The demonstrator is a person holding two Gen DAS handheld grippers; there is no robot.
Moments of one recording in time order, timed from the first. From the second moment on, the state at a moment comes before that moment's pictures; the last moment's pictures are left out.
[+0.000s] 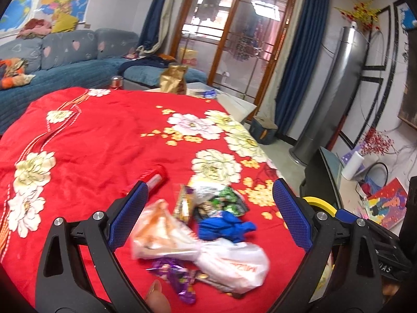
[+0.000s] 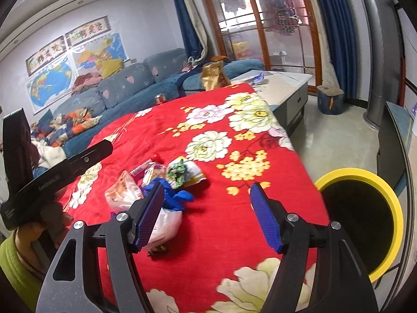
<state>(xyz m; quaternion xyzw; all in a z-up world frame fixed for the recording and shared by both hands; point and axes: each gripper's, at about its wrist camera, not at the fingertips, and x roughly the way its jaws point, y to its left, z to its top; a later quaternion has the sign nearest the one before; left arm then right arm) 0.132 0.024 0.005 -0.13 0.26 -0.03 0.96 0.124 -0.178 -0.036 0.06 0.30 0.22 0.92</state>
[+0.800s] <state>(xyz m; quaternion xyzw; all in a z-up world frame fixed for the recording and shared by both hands) 0.137 0.101 -0.047 -0.20 0.33 0.01 0.92 0.179 -0.107 -0.070 0.04 0.37 0.26 0.89</state>
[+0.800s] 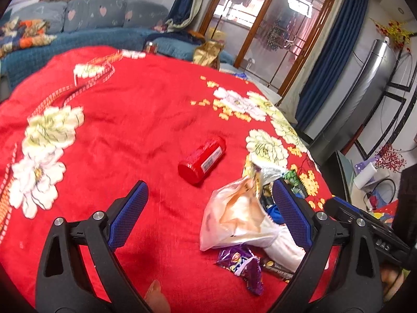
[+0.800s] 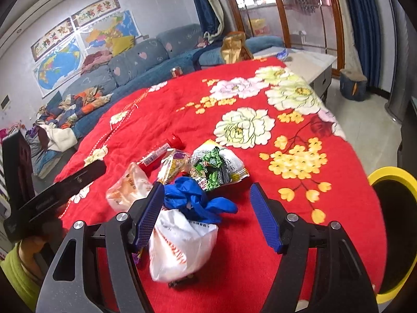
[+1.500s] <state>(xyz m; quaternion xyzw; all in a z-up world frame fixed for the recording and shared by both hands) 0.156 0.089 -0.084 -0.23 0.38 -0.06 0.89 0.191 -0.093 -0.102 0.05 0.43 0.31 0.85</state>
